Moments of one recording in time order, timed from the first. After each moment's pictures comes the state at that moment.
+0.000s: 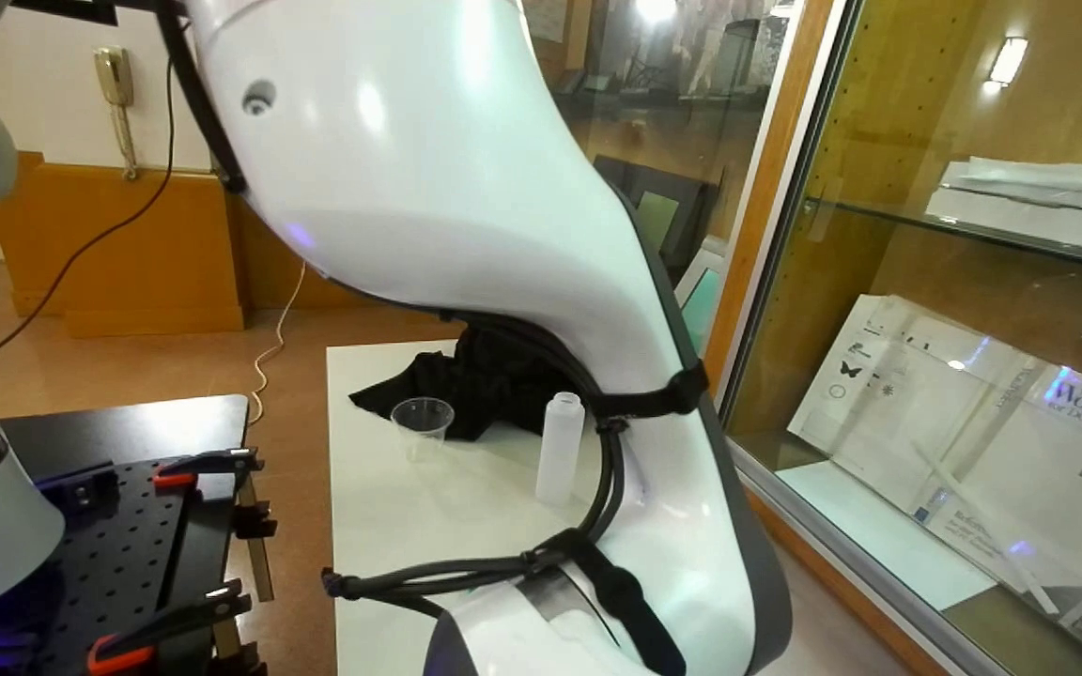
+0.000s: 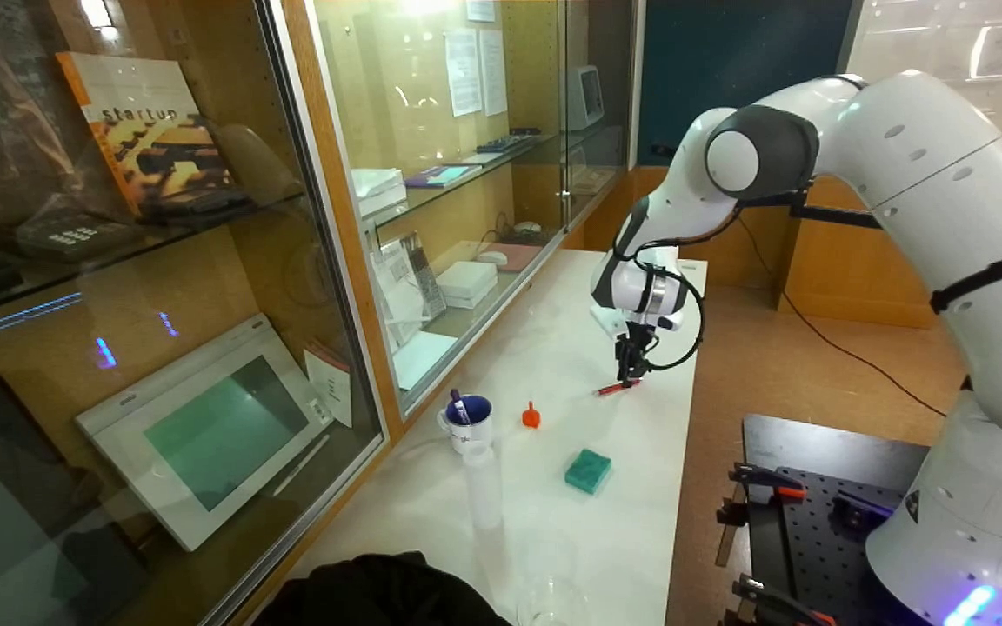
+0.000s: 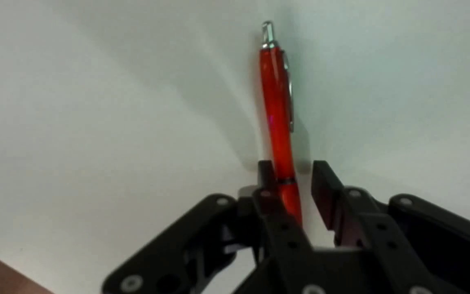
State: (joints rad) arm -0.54 0.80 -0.25 -1.93 0.75 2.66 1.16
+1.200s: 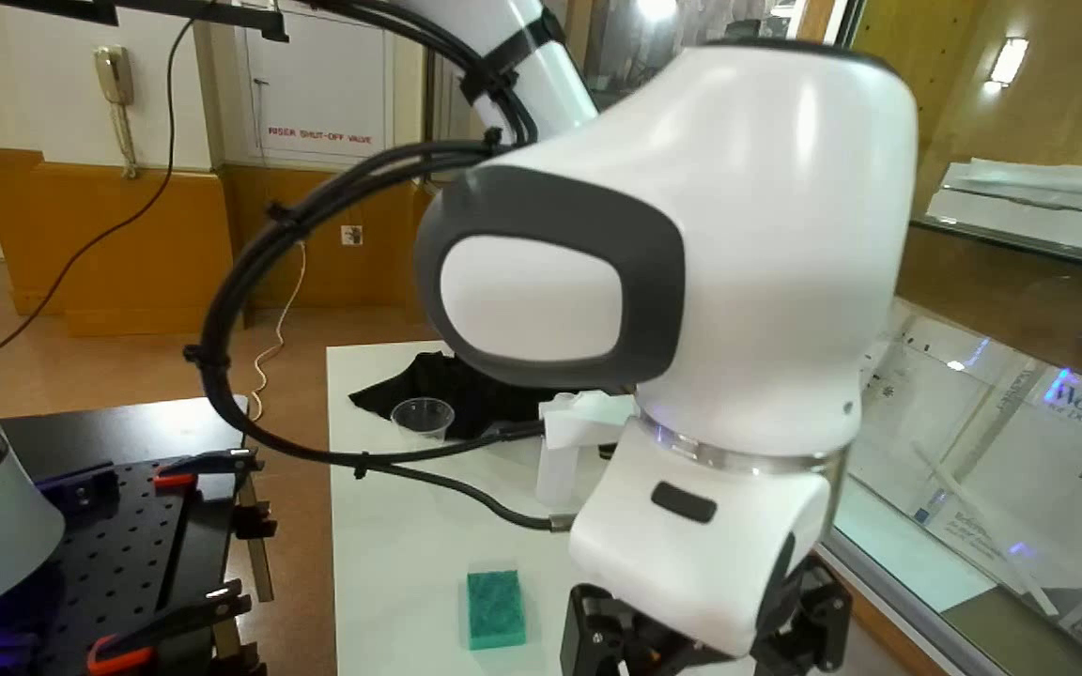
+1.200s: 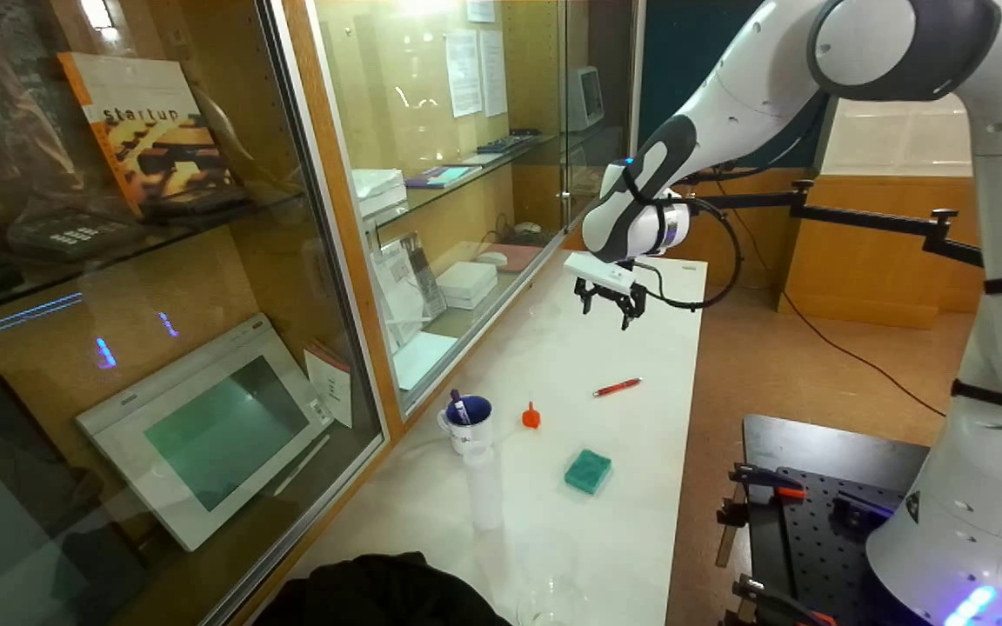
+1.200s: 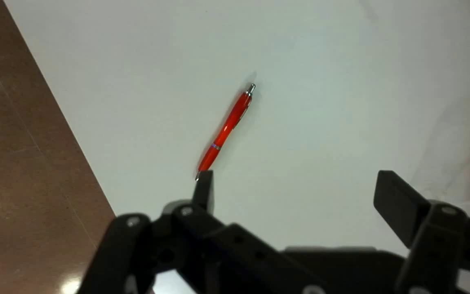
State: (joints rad) arm -0.23 0.34 -0.42 -2.18 0.22 2.66 1.05
